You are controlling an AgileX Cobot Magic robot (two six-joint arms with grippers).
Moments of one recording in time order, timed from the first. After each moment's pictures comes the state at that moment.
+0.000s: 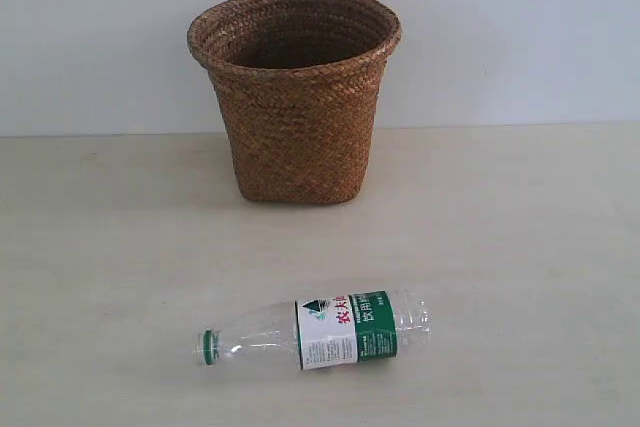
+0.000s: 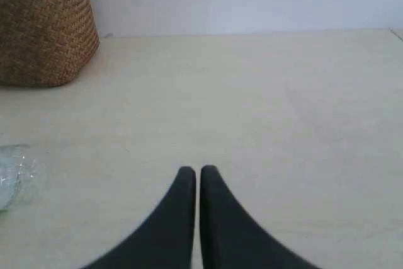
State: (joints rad) left arm 0.03 0.00 0.00 -0.26 -0.19 -0.24; right arm 0.05 0.01 0.00 0.12 0.33 -0.07
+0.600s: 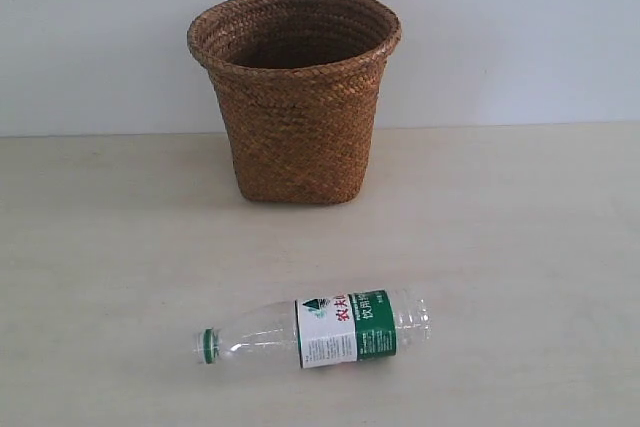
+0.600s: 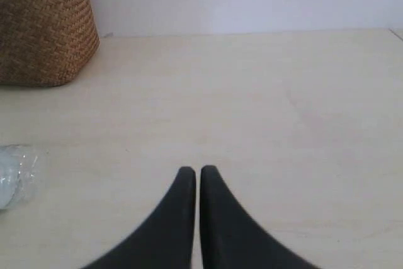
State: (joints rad) left arm 0.03 0.38 -0.41 0.38 -0.53 -0.80; right arm 0.05 0.01 0.00 0.12 0.33 -0.07
